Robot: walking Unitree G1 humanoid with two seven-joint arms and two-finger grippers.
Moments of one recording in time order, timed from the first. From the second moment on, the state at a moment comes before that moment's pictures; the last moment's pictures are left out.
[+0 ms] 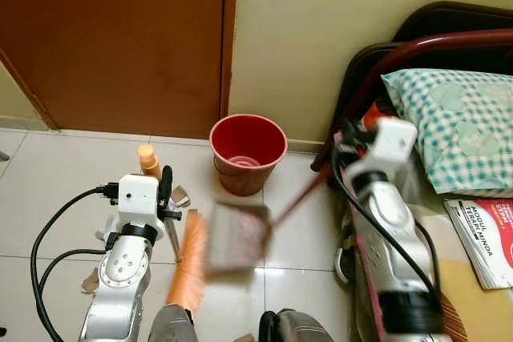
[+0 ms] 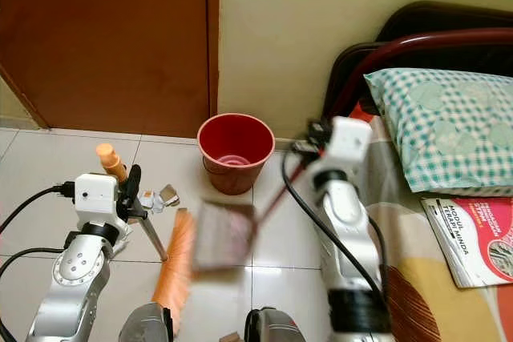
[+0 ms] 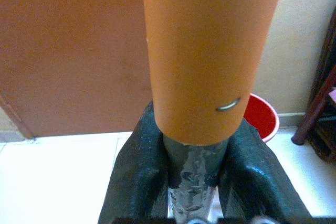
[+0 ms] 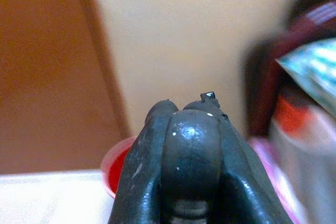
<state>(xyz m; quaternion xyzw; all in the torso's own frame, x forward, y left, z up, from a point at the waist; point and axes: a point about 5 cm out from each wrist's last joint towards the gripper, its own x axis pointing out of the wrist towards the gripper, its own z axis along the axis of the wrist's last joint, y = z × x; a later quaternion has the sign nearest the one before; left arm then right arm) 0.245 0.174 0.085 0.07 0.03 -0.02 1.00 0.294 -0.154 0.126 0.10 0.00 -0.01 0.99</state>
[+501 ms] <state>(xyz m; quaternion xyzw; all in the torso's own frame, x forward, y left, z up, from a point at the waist) 0.247 0.166 0.098 0.06 0.03 -0.03 1.00 0.293 -0.176 0.109 0.06 0.02 -0.04 1.00</state>
